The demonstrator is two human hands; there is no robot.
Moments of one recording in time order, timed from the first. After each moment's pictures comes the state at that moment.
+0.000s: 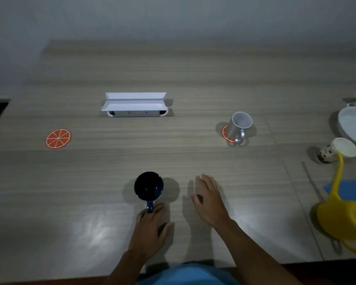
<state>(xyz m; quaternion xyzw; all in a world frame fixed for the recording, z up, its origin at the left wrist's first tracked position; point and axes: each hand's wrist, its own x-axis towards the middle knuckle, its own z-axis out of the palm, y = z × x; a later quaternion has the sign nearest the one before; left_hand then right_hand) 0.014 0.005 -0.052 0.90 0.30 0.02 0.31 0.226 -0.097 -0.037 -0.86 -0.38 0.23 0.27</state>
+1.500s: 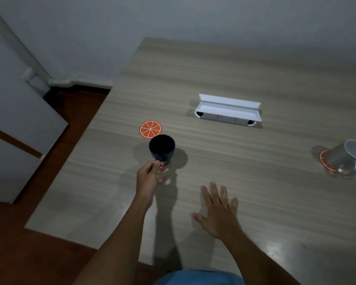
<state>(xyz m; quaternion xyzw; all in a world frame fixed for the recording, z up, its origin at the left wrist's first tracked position) -0.122 0.242 0.014 0.41 0.53 0.36 0.65 0.039 0.072 -0.044 -0.81 -0.51 0.29 -0.04</state>
